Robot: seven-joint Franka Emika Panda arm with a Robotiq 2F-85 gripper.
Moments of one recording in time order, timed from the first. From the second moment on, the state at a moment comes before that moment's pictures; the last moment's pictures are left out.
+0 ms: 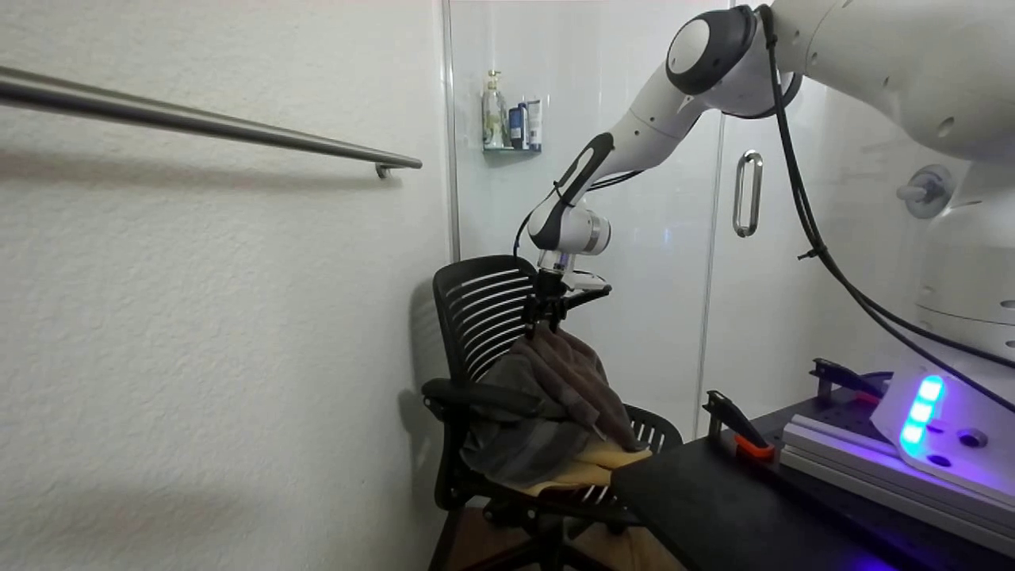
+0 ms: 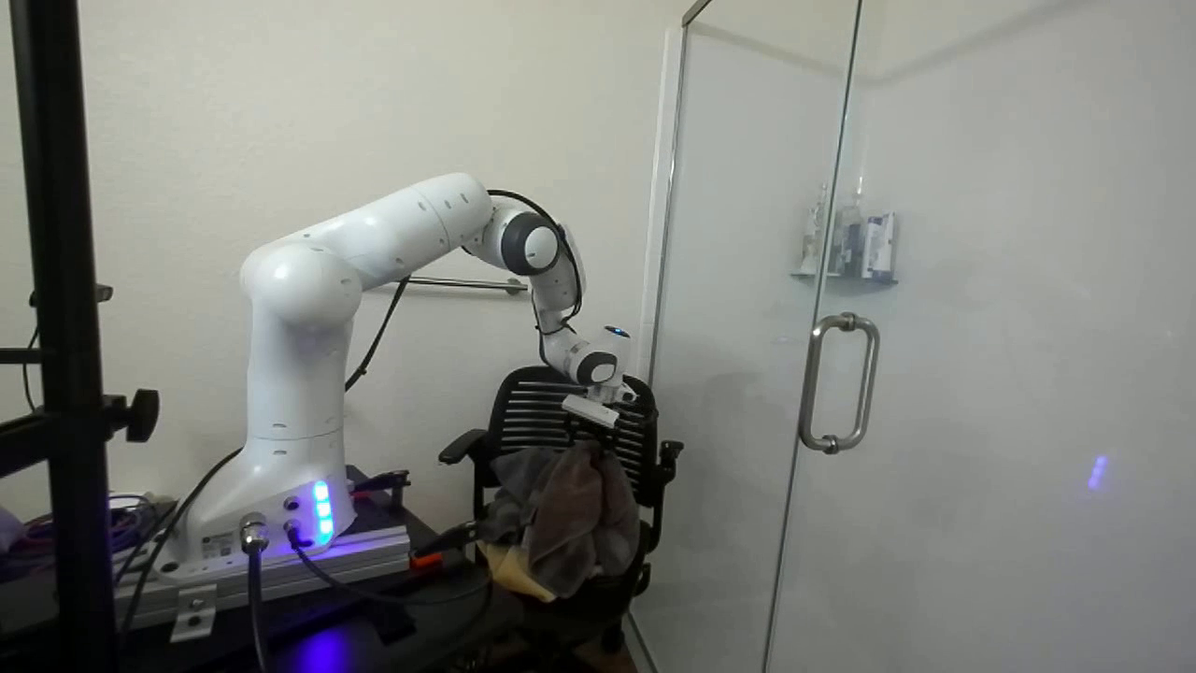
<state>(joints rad) -0.09 1.02 0.24 -1.51 0.05 2.56 -0.44</state>
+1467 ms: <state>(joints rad) -0.02 0.97 0.23 -1.29 0.01 2.17 -0.43</state>
